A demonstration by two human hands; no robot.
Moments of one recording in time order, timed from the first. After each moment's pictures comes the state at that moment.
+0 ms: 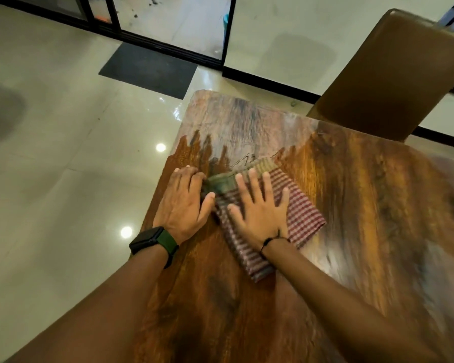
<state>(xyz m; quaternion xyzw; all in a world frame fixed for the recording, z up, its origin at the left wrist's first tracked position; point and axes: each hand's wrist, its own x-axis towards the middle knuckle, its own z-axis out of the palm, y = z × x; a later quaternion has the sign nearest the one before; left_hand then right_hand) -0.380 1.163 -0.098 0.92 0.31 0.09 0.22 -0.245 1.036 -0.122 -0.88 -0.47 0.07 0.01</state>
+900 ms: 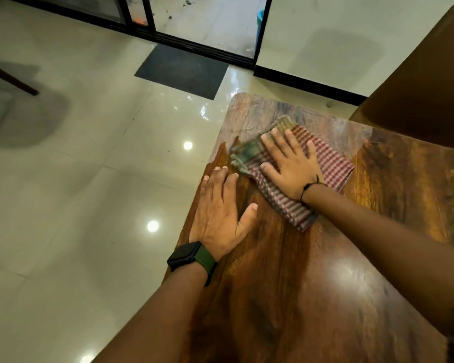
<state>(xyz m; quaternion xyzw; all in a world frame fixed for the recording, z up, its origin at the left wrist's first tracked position) -0.377 1.167 -0.107 0.89 0.35 0.16 0.24 -0.169 1.139 -0.119 -0.83 -0.56 0.06 0.00</state>
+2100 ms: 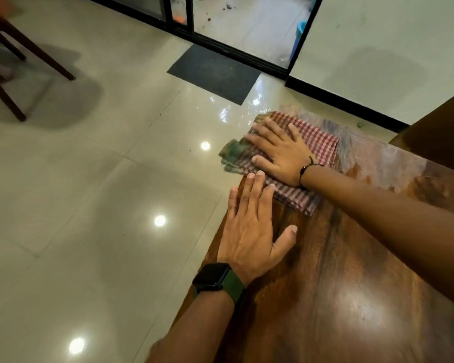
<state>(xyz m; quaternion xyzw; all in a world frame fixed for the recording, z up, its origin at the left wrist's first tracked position) -0.372 1.175 -0.112 0.89 0.36 0.18 0.23 -0.182 1.248 -0.120 -0.69 -0.72 0.07 -0.02</state>
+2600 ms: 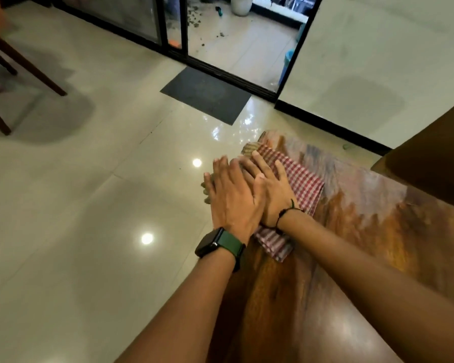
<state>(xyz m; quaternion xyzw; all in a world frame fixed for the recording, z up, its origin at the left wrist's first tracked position) -0.306 1.245 -0.116 0.78 0.53 0.23 0.24 -0.202 1.227 -0.131 -0.71 -0.70 0.03 -0.06</state>
